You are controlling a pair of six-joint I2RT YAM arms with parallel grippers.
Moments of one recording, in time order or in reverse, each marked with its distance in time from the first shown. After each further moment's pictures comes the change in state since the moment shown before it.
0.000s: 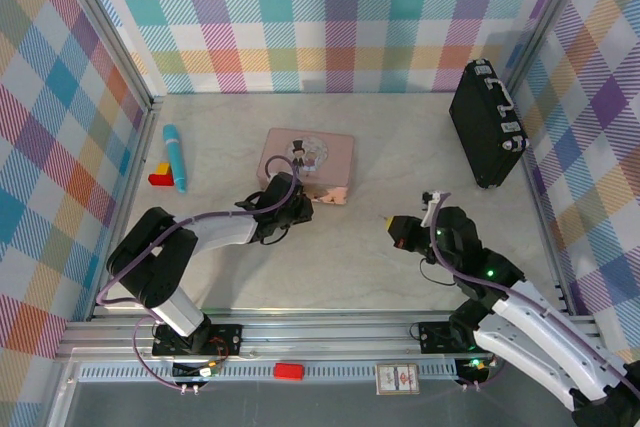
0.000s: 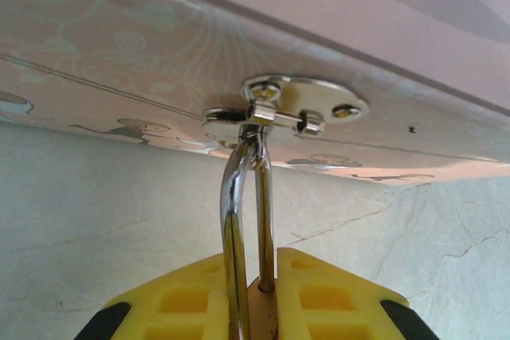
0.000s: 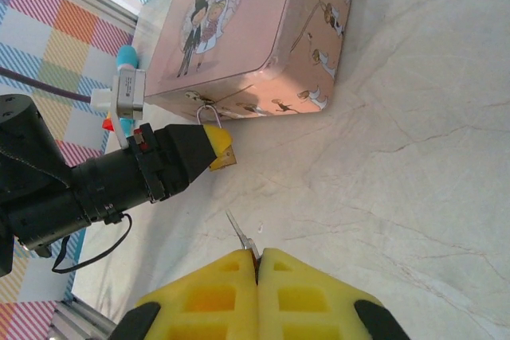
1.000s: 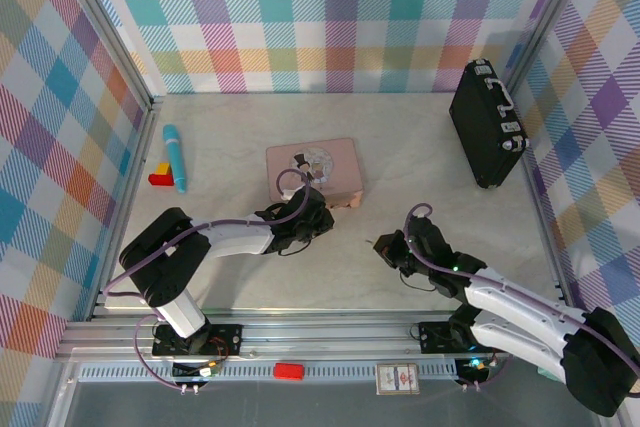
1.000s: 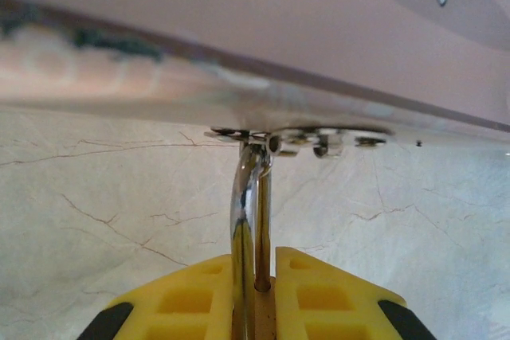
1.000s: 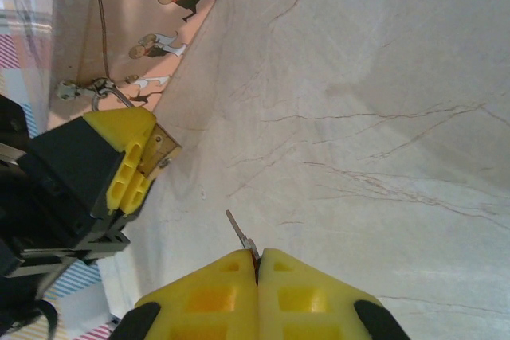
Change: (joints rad) left arm -0.163 0.047 0.022 0.041 -0.023 -0.385; right arm 0.045 0.244 -0.212 0.283 -0.048 0.457
